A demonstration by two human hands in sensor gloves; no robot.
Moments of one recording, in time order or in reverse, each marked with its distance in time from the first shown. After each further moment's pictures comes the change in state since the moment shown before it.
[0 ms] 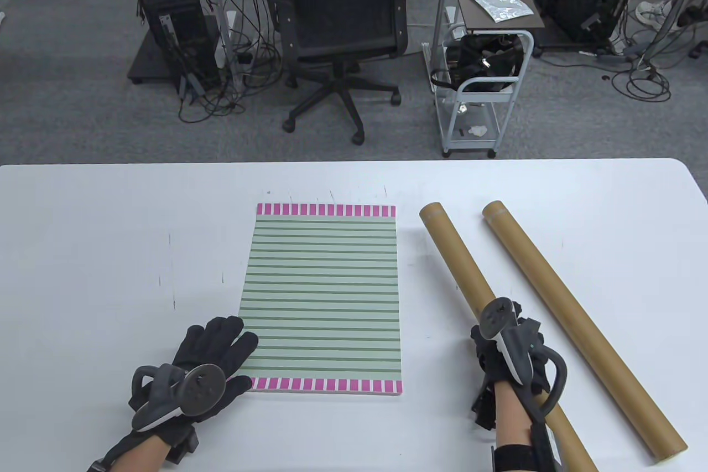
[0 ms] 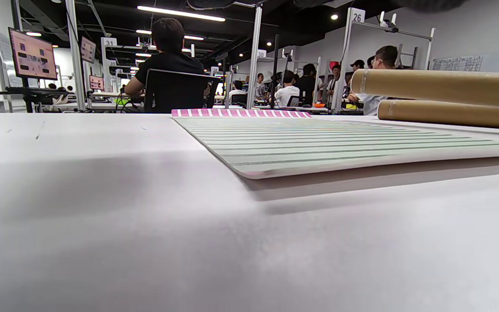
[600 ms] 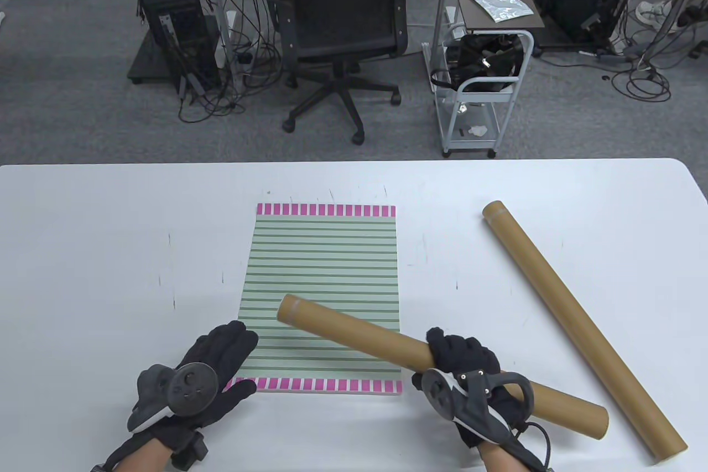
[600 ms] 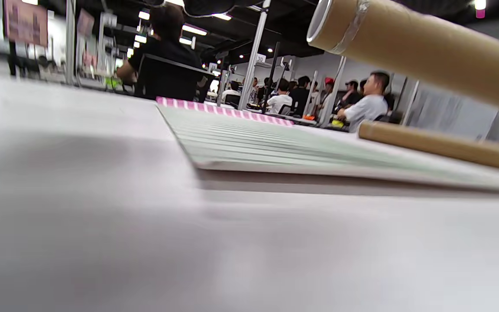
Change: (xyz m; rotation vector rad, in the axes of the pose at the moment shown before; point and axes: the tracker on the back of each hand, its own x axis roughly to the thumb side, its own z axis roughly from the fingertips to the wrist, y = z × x) left_hand -0.002 -0.002 0.003 0.010 -0.013 0.071; right_hand 0.021 -0.006 0.092 -0.291 -0.658 0.118
